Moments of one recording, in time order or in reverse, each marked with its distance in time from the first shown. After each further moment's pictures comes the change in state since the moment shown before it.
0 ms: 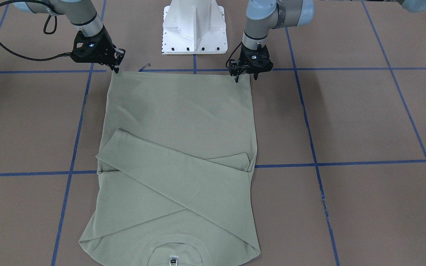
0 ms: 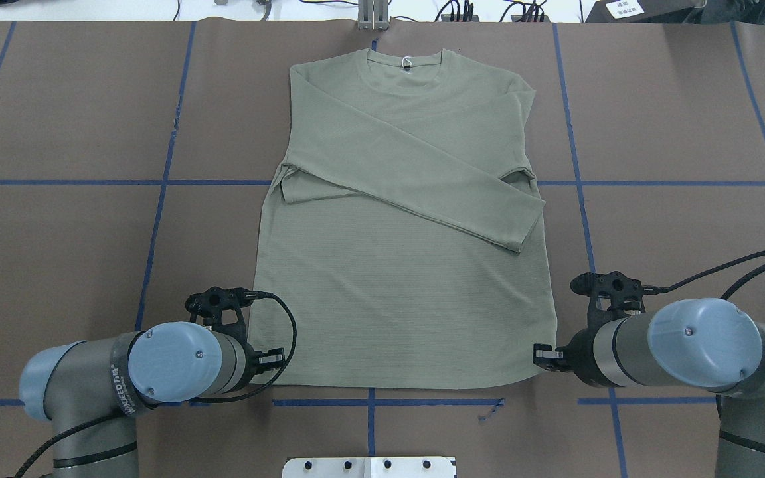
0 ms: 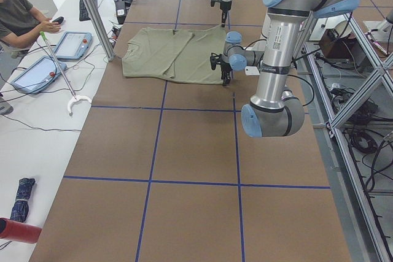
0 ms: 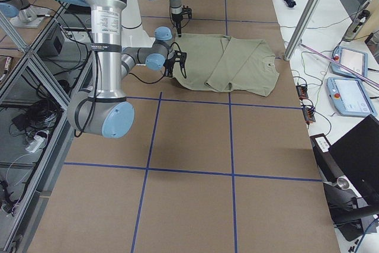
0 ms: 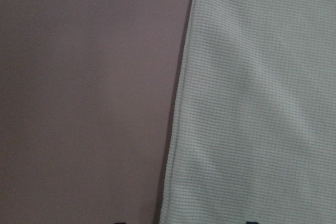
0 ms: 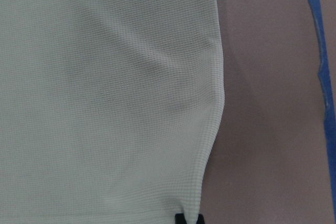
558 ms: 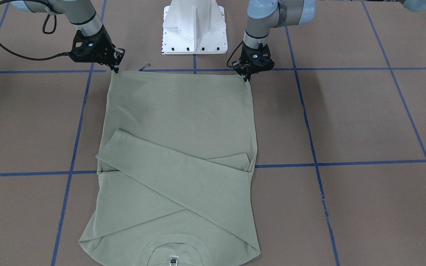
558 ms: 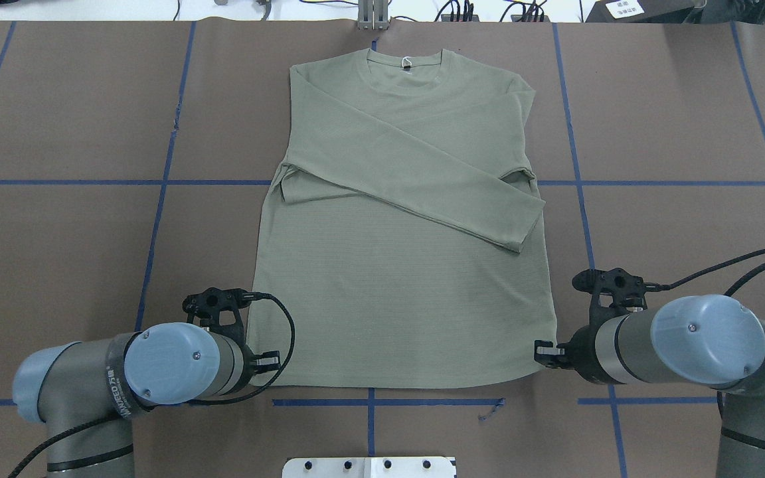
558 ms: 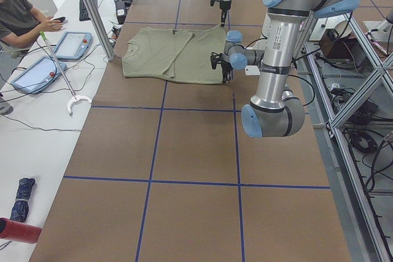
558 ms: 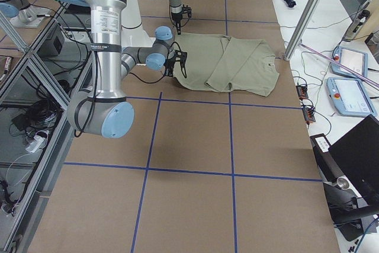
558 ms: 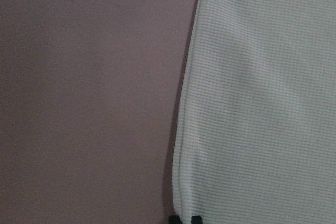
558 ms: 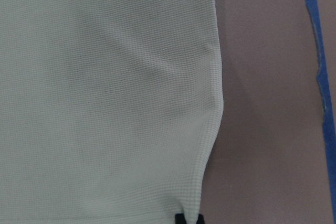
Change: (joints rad) left arm 0.002 0.000 -0.033 0.040 -0.002 0.000; right arm 0.010 0.000 0.003 0.000 0.003 0.000
